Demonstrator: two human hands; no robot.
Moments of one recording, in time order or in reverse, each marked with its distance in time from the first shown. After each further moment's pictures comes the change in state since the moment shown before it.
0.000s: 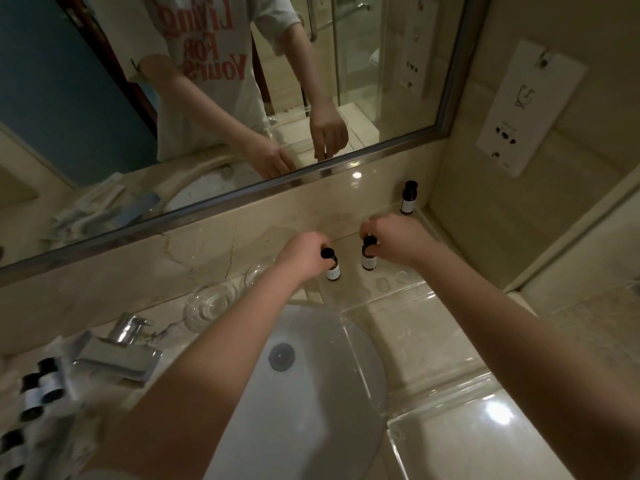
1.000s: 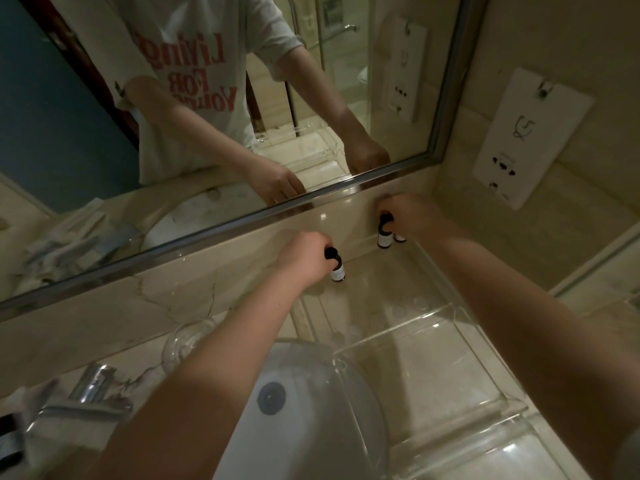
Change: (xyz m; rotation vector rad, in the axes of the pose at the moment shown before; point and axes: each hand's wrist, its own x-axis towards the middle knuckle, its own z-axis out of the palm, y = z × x) left_hand 0.052 0.025 -0.017 0.066 0.097 0.072; right_hand 0.069 0.082 -0.022 0.061 0.071 0.142
